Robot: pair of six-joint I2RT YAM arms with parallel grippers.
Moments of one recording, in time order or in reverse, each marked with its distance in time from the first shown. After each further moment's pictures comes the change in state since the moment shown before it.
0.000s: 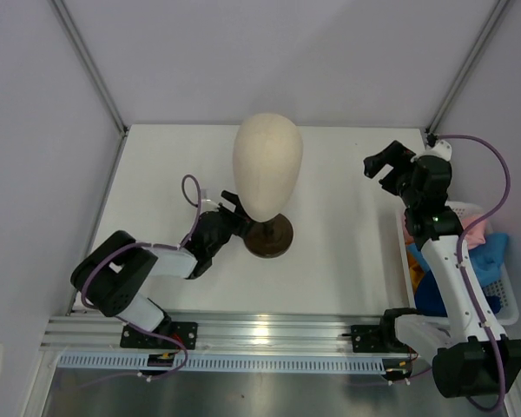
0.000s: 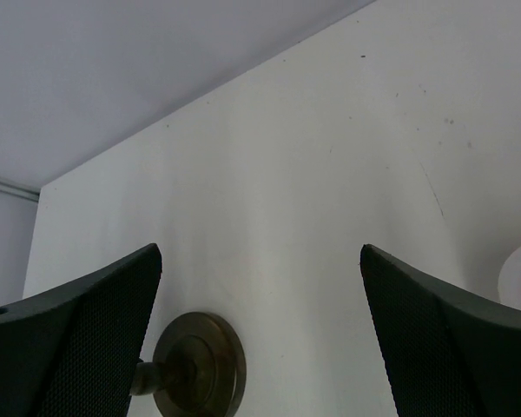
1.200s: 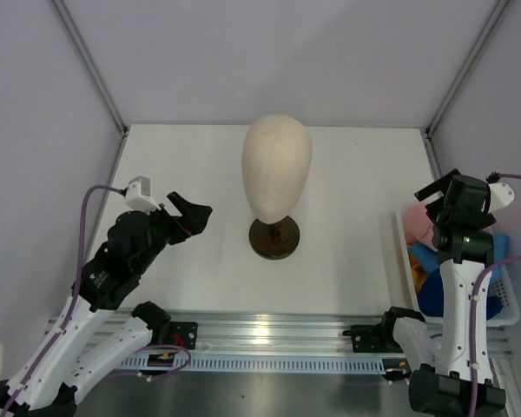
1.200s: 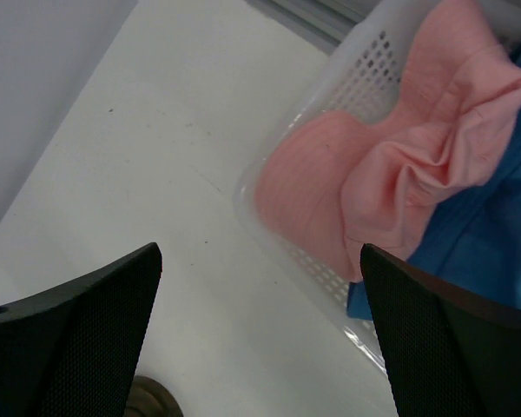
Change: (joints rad) left arm 0.071 -0.954 0.405 -1.483 -0.128 0.617; right arm -0.263 -0.160 0.081 -0.491 0.304 0.117
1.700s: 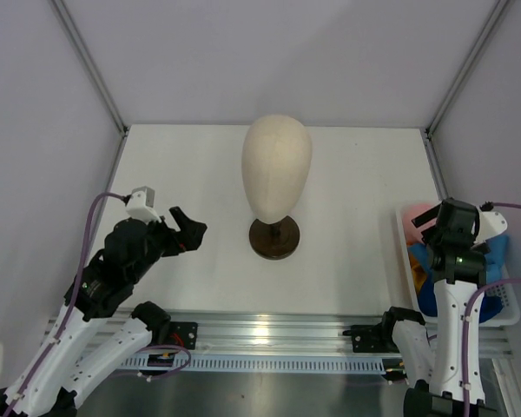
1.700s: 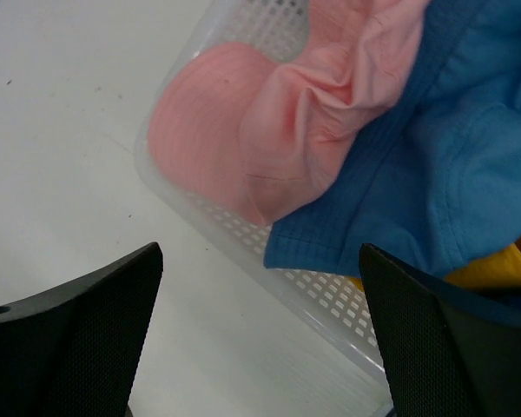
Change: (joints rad) left arm 0.000 -0.045 0.023 -0.191 0.018 0.172; right arm -0.011 -0.150 -0.151 -0.139 0.068 0.023
